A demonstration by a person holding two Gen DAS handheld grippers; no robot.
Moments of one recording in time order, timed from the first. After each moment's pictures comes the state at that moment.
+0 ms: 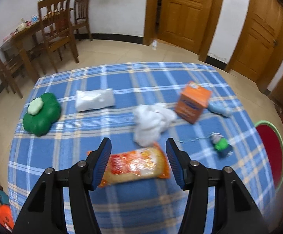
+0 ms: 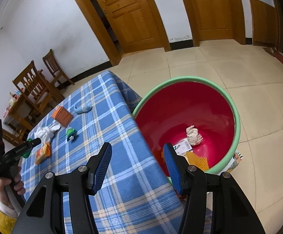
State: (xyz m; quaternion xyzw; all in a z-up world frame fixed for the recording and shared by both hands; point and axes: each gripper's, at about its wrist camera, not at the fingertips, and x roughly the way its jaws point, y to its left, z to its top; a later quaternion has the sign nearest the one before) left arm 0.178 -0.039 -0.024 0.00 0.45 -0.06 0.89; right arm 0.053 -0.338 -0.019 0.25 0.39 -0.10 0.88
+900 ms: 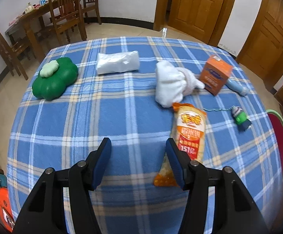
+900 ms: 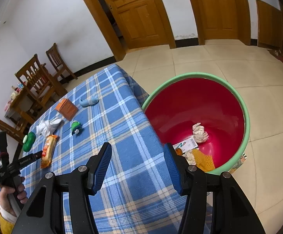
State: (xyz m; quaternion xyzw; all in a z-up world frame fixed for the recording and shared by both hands) left arm 0.149 -0.013 -0.048 -0.01 0.49 -0.05 0.87; right arm 0.062 -0.321 -0.022 0.24 0.40 -0.08 0.88
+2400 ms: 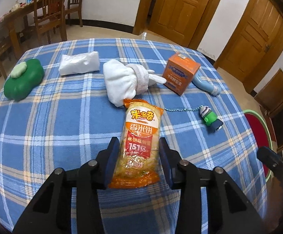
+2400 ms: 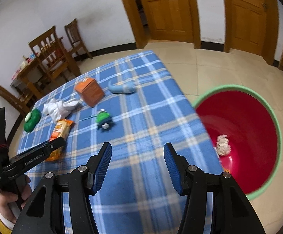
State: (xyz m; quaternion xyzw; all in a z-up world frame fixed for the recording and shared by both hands) left arm 0.144 -0.044 -0.053 -0.06 0.47 -0.12 0.87; right arm 0.134 -0.245 -0.028 0.15 0.44 -0.01 0.89
